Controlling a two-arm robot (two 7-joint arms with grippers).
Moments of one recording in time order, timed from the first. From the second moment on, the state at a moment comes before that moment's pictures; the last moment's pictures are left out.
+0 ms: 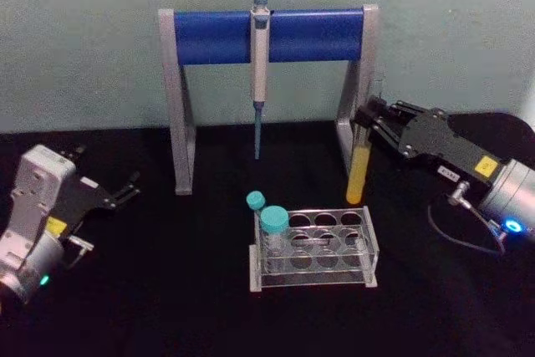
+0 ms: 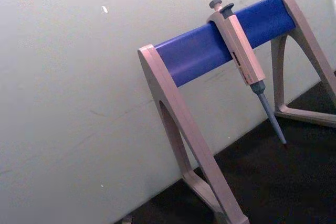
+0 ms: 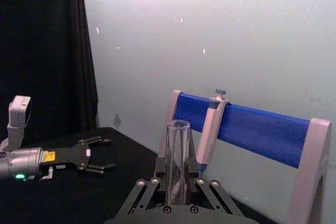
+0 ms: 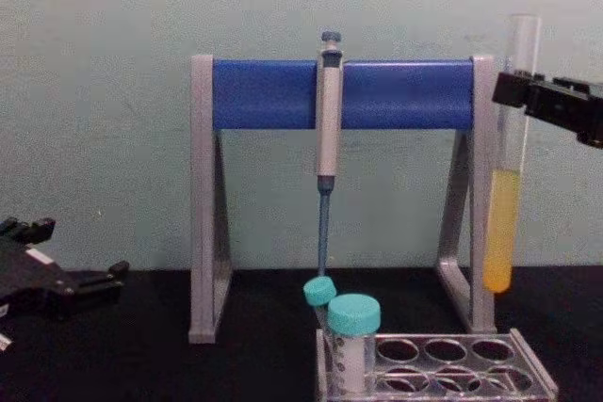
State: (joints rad) left arm -0.20 0.60 0.45 -1.41 -0.25 -0.12 0.03; right arm 0.22 0.59 -0.33 -1.63 0.69 -0.06 0.57
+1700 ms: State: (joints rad) left arm -0.20 0.60 0.45 -1.41 -0.25 -0.12 0.03; right arm 0.30 0.49 -0.41 -1.43 0.61 -0.12 0.64
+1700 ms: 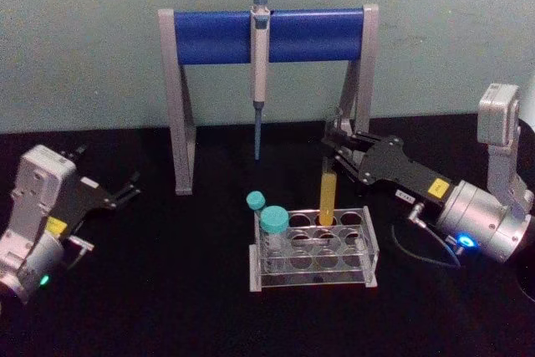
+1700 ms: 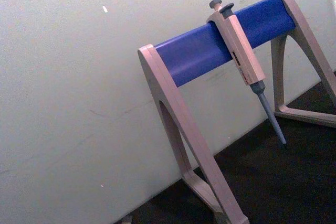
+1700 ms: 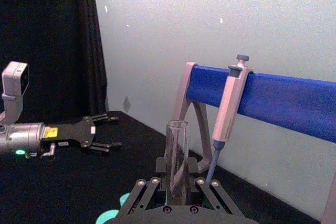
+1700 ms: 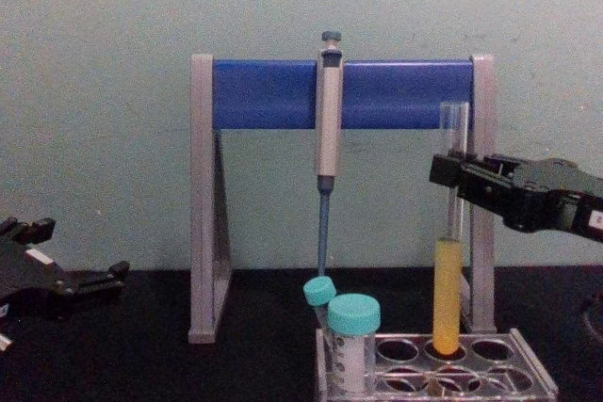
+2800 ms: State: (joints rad) left arm -0.20 0.60 0.45 -1.41 -0.25 -0.12 0.03; right arm 0.33 0.47 -0.43 -1.36 0.58 -0.11 0.64
